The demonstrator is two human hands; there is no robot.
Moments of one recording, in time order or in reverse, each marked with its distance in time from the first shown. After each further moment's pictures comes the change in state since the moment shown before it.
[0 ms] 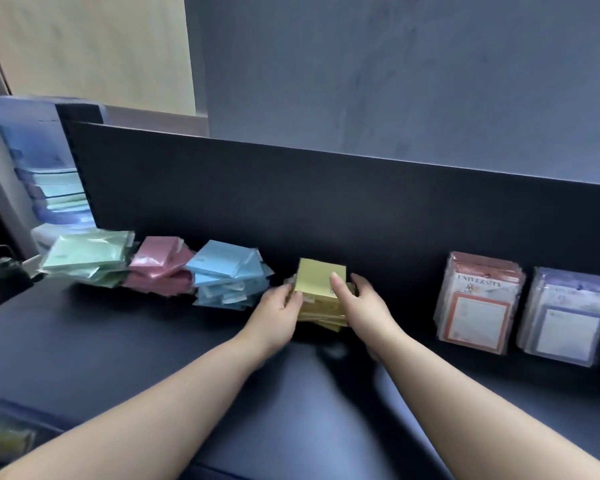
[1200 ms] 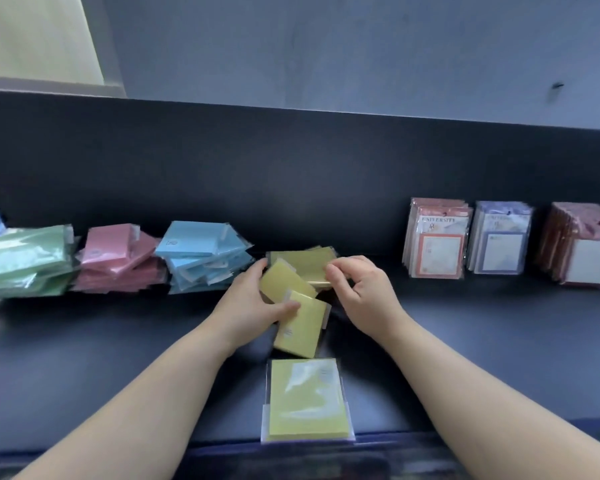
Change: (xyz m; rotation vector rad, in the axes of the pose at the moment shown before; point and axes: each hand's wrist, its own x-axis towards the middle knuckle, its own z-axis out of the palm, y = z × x) left_hand -0.012 -0.029 -0.043 0.192 -0.203 0.141; right_hand -0.051 0.018 0.008 -0.343 0.297 -0.504
